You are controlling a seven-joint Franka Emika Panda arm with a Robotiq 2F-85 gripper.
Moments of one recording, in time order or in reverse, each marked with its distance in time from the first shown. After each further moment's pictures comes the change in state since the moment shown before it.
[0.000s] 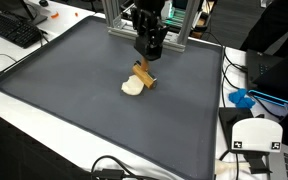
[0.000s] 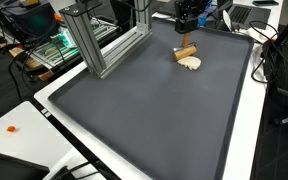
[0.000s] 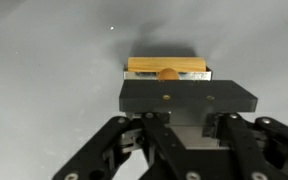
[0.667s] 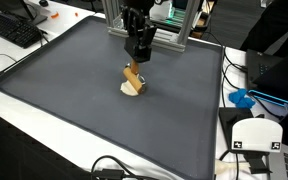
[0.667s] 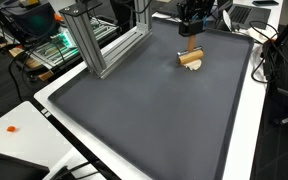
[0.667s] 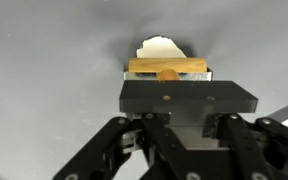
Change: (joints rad) arm 0.000 0.011 -0.039 0.010 -0.041 0.072 0.072
